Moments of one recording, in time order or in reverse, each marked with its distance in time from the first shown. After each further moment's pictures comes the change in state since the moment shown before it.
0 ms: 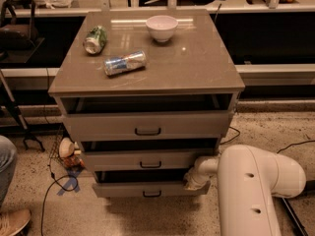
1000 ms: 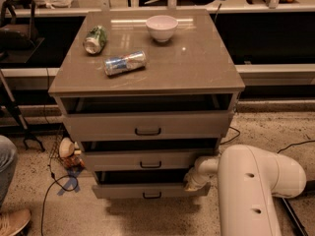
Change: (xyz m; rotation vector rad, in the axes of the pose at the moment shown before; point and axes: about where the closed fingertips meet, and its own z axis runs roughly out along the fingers) arm 0.000 0.000 -0.002 0.000 0.000 0.000
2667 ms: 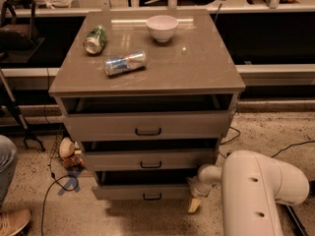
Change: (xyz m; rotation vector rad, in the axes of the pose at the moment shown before) arm 0.017 0.037 0.020 -0.039 -0.014 0.033
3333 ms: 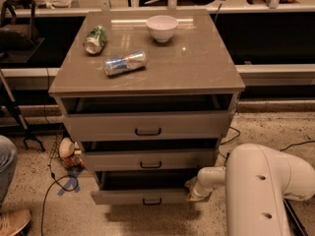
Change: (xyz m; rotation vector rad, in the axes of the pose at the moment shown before) arm -0.016 0.011 -0.023 0.046 0.005 -0.060
